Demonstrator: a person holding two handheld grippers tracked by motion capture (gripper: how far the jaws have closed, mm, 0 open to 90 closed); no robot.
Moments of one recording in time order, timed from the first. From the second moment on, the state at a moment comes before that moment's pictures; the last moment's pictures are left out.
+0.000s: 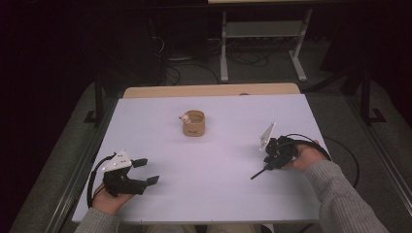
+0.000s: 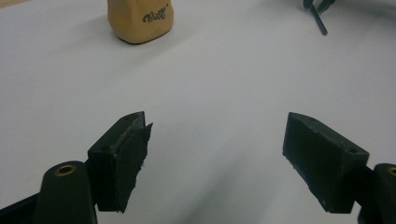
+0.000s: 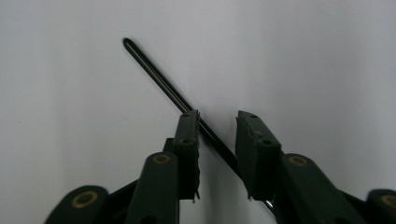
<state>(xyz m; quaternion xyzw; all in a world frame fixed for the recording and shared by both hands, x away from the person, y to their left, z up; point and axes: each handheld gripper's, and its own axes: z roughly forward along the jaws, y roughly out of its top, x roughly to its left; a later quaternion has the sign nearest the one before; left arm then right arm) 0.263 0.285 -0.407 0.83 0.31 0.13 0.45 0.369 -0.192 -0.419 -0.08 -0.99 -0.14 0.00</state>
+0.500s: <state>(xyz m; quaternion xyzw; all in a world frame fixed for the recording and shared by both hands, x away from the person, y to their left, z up) 0.264 0.284 -0.408 0.83 0.31 0.12 0.45 0.371 -0.196 -0.420 -0.05 -0.99 -0.15 0.02</state>
